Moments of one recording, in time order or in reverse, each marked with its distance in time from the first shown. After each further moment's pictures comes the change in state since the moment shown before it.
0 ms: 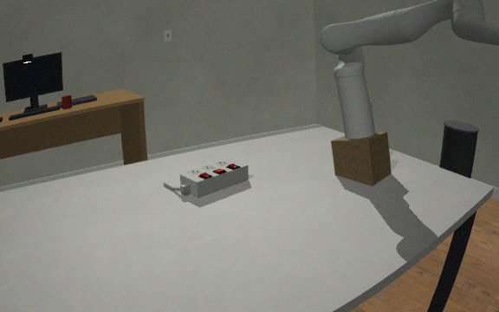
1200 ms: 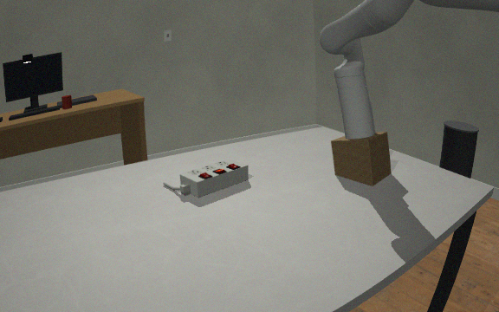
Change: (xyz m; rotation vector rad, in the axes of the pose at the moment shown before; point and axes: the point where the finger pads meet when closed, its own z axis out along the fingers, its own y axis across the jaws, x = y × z) arm -0.024 -0.059 0.119 -0.243 0.152 -0.050
